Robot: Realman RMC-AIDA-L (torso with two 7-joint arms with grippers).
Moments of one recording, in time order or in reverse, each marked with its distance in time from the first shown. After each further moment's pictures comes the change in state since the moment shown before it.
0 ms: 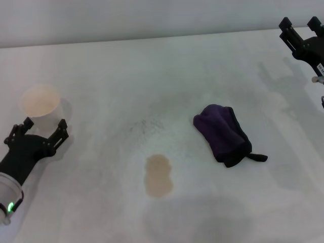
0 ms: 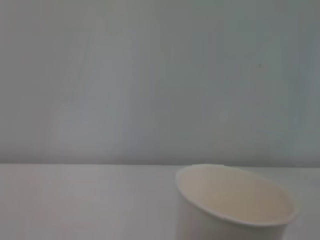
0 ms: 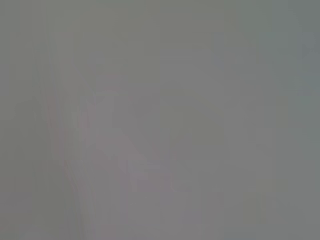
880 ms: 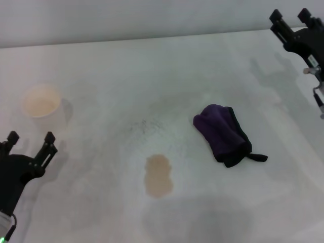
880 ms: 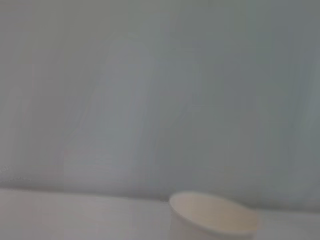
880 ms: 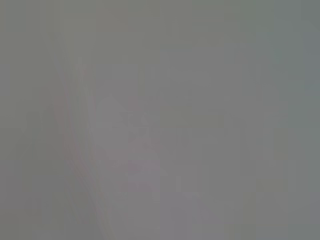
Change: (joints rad) left arm 0.181 0.001 0.000 0.095 0.002 0.234 0.091; right arm 0.045 -0.003 -0.020 -0.001 0.000 -0.035 0.023
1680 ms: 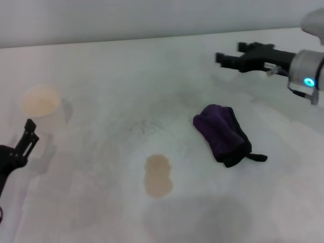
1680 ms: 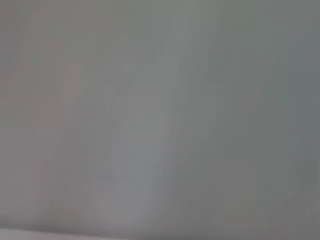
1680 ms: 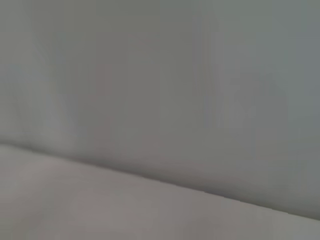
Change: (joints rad) left arm 0.001 0.007 -0.020 -0.013 -0.039 0.091 -0.006; right arm 0.002 -0.068 -0.732 -0.540 -0.374 -0.451 0.889
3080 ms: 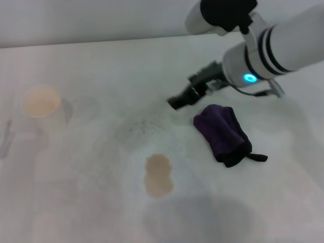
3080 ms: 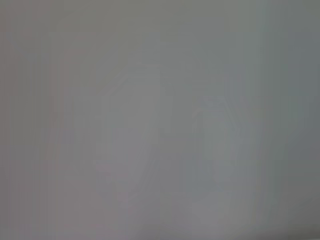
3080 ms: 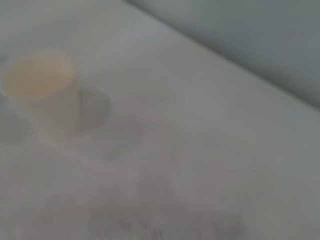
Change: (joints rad) left arm -0.094 -0.002 -0.059 -0.163 -0.141 -0.073 0.112; right arm 0.005 0.060 -0.427 -0.870 -1.162 0.322 1.353
